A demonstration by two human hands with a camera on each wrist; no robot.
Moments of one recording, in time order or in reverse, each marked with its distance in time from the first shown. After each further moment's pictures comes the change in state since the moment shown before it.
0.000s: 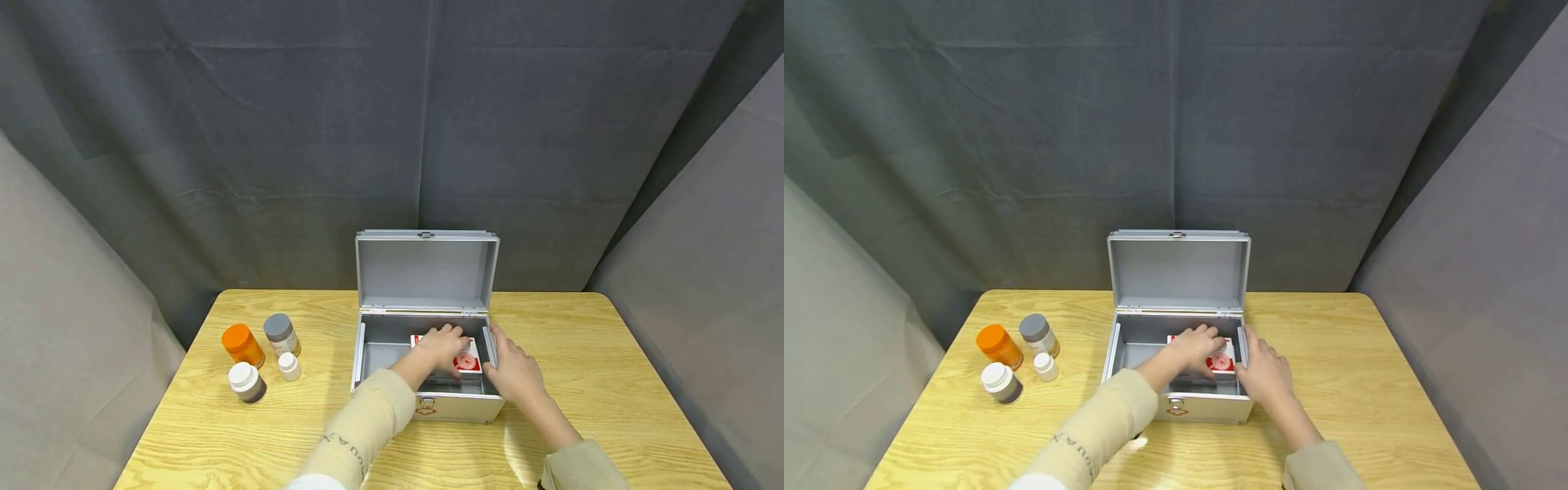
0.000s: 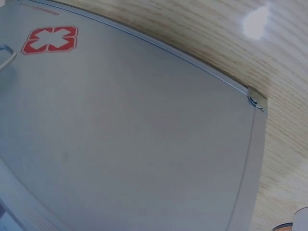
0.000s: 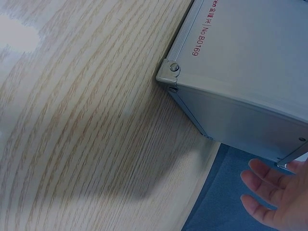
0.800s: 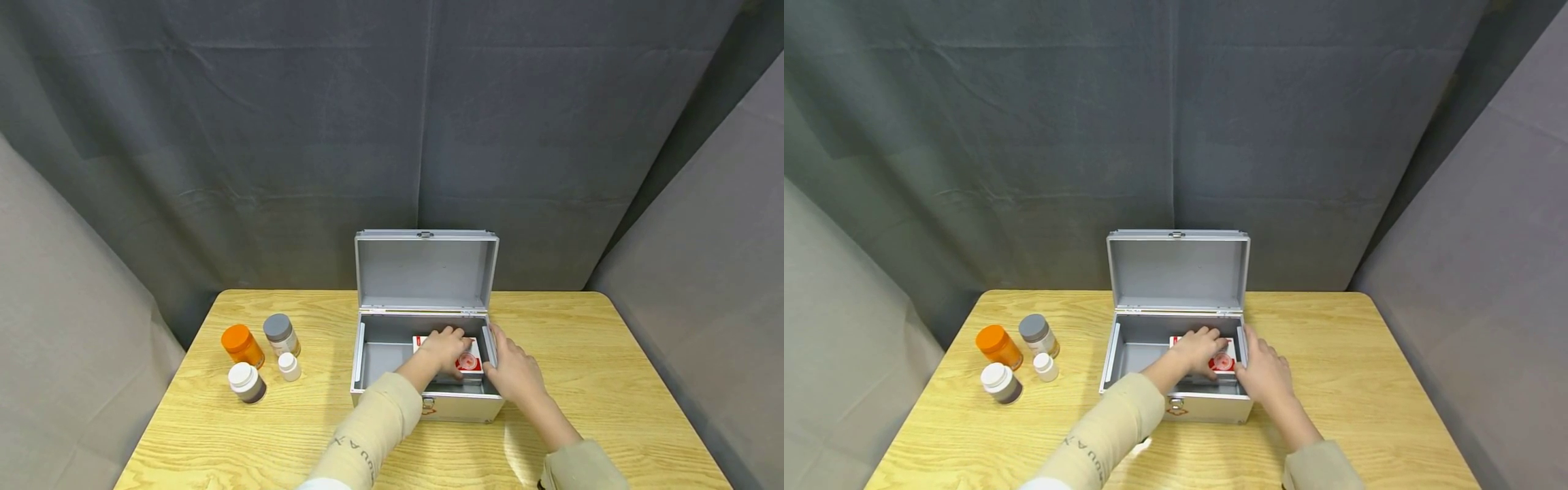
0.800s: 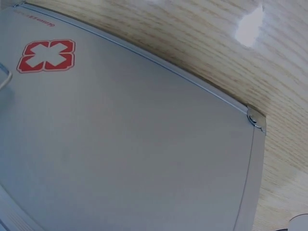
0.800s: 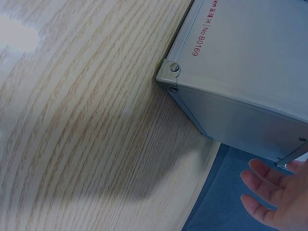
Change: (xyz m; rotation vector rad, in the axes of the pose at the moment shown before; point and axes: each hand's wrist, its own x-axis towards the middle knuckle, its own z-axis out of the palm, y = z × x) left_hand 0.005 0.008 0.006 0.018 0.007 -0.037; right_hand -0.001 0.000 -0.001 0.004 0.018 -0.014
